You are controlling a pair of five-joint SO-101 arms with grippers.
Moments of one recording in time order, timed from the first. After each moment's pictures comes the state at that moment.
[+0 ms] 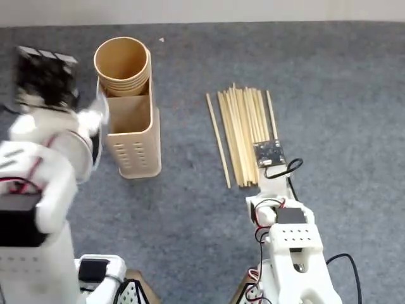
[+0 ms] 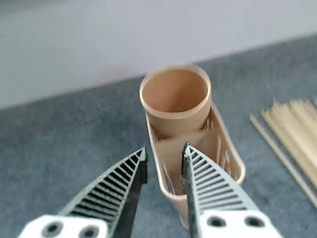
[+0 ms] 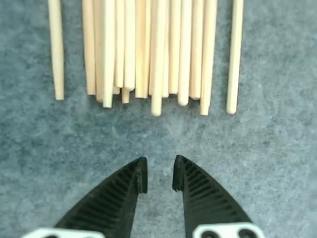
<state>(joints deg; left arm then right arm) -6.4 -53.6 15.7 76.0 -6.0 -6.8 -52.6 79.8 39.9 13.1</state>
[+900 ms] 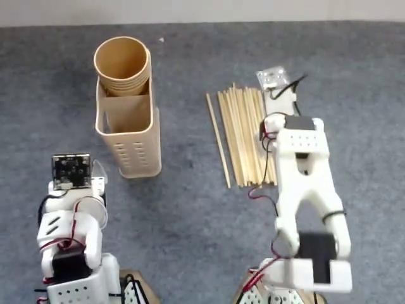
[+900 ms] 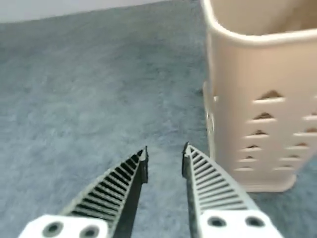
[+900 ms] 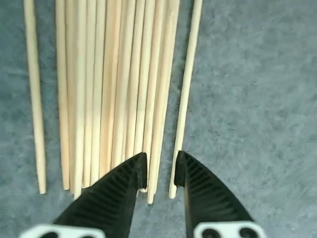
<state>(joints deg) -19.8 -103.6 84.4 55.5 -3.5 -3.2 -4.7 22.8 55.0 16.3</state>
